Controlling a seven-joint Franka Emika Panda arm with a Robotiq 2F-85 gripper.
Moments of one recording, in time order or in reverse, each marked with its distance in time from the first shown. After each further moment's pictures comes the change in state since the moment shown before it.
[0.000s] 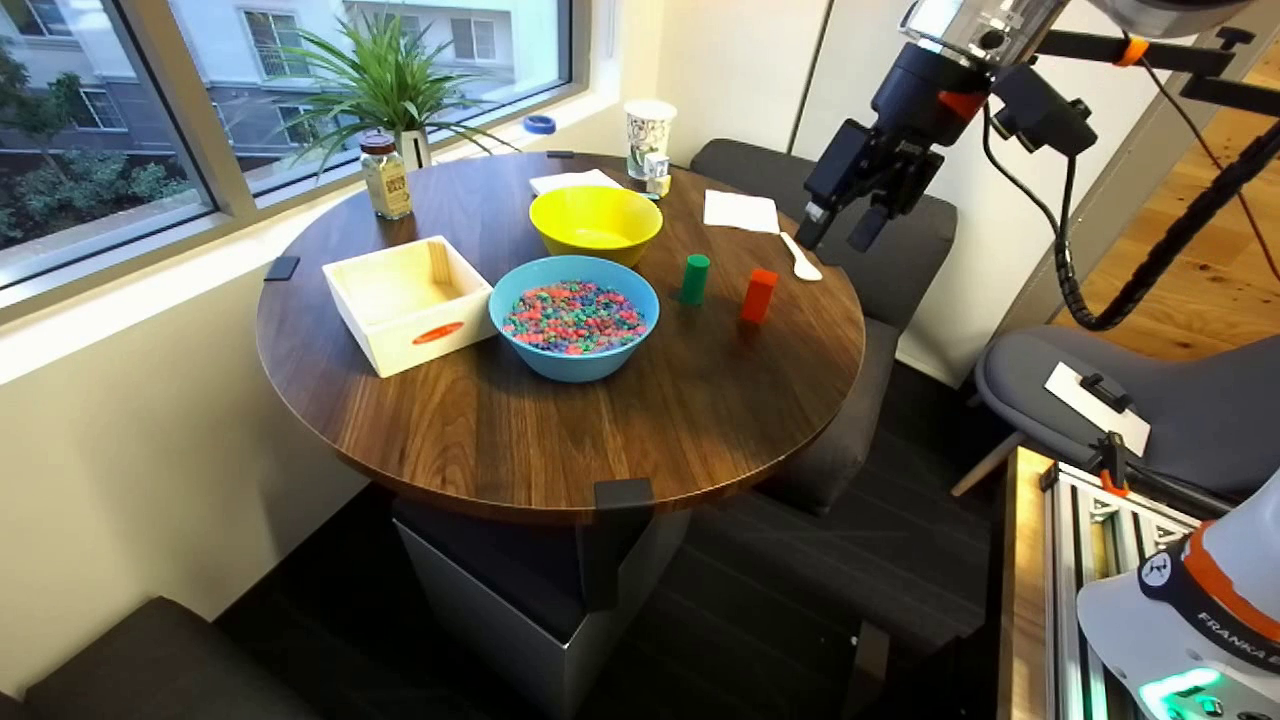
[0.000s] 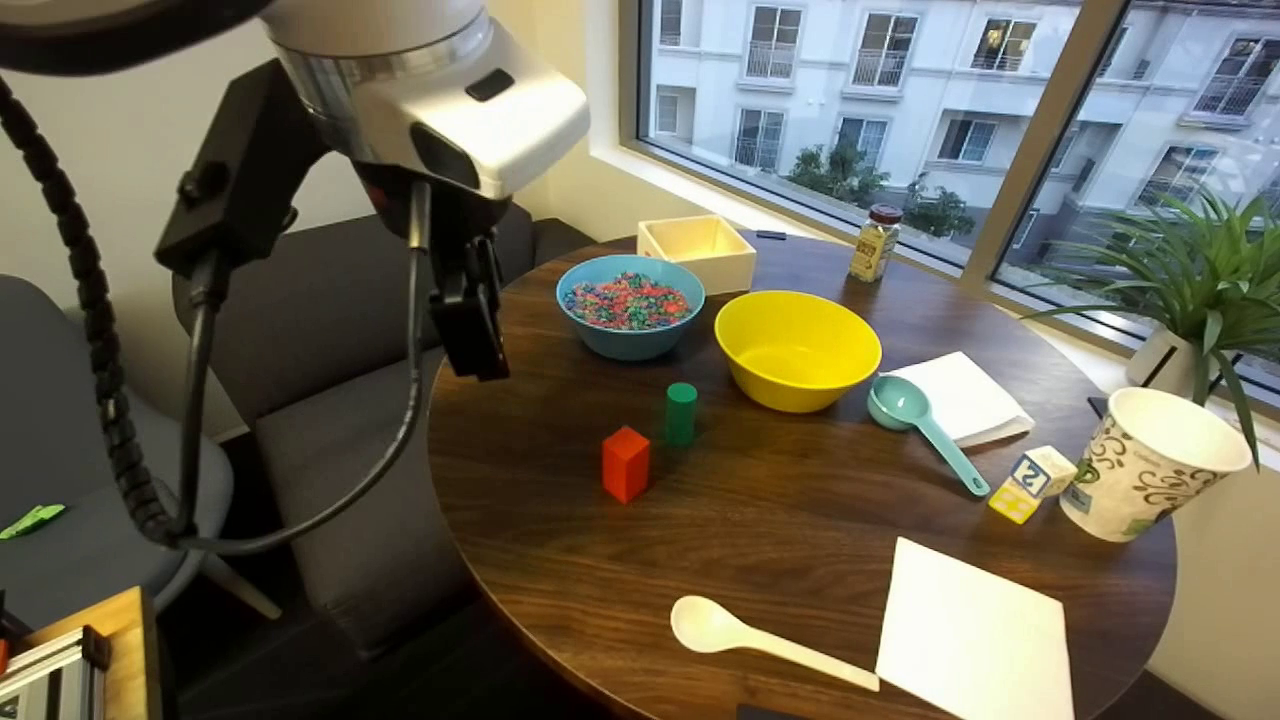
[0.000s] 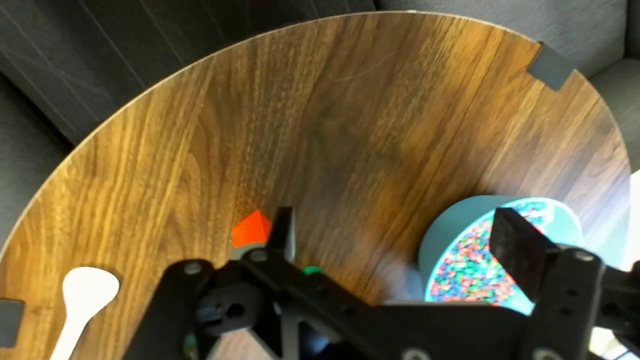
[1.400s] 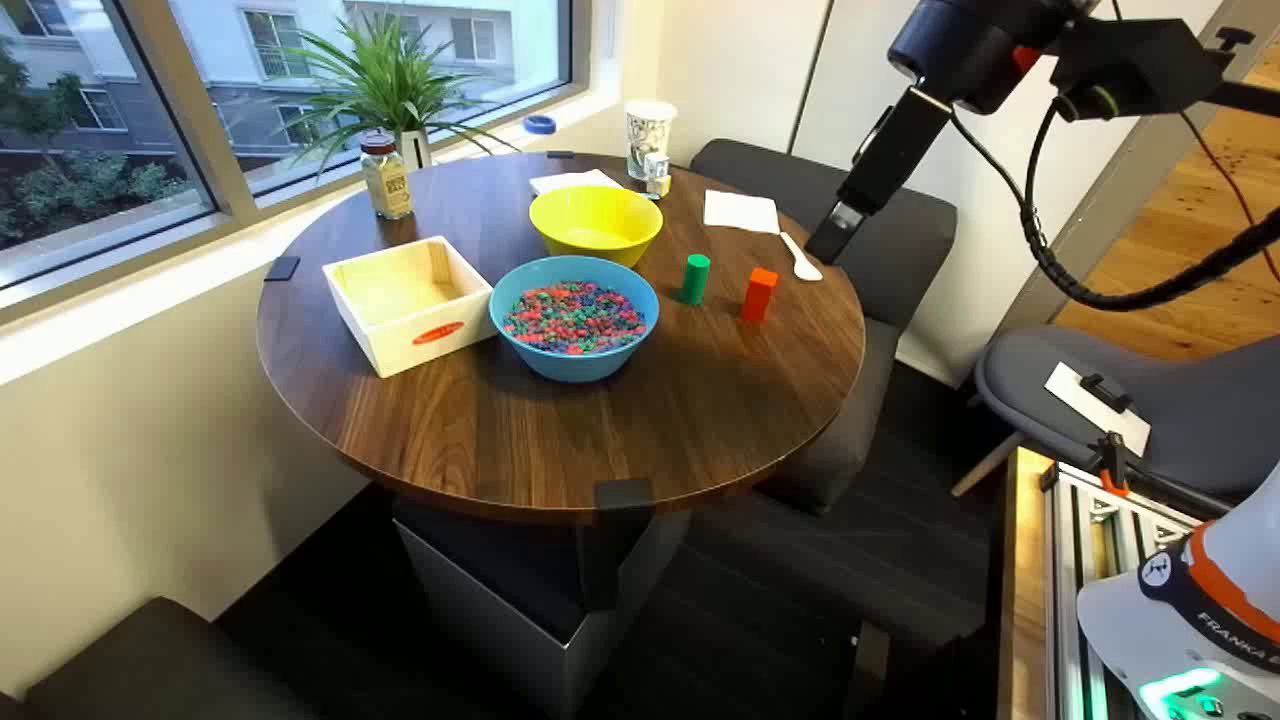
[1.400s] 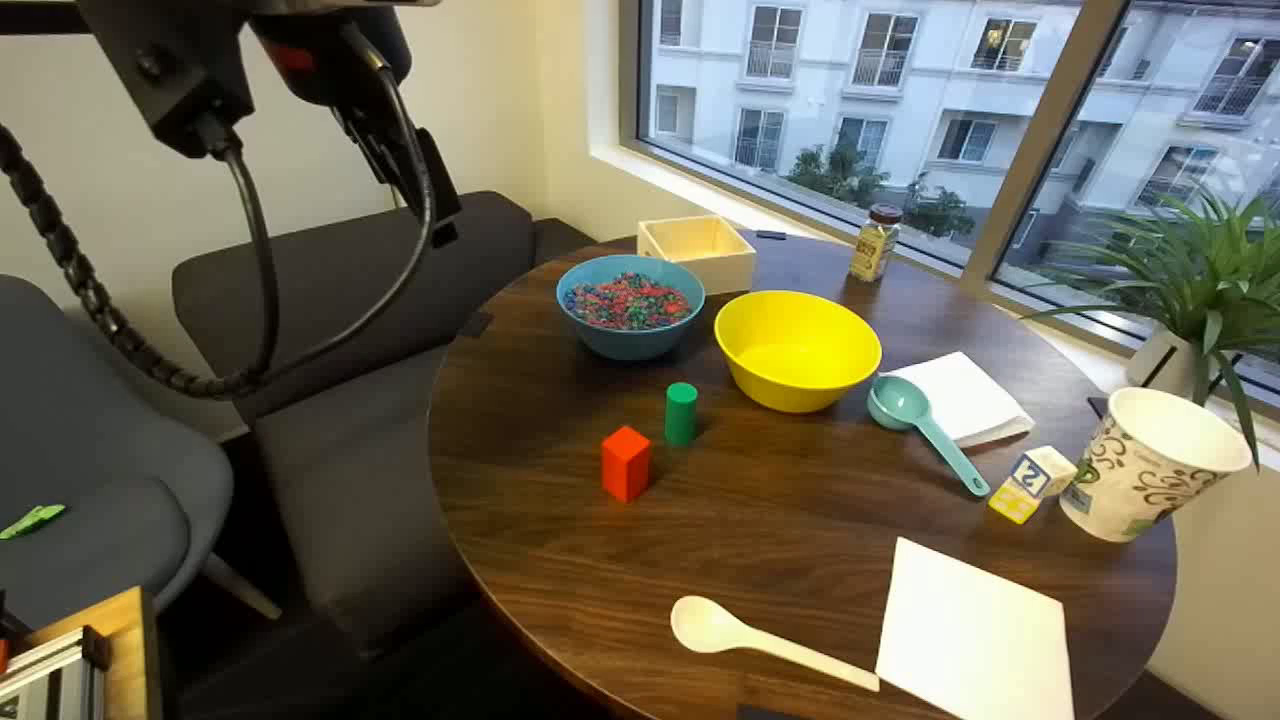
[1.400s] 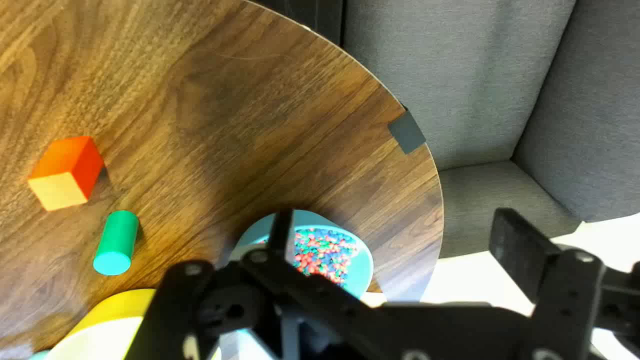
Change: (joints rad) arm 0.203 -0.048 0.017 0.056 0.015 0.000 -0.269
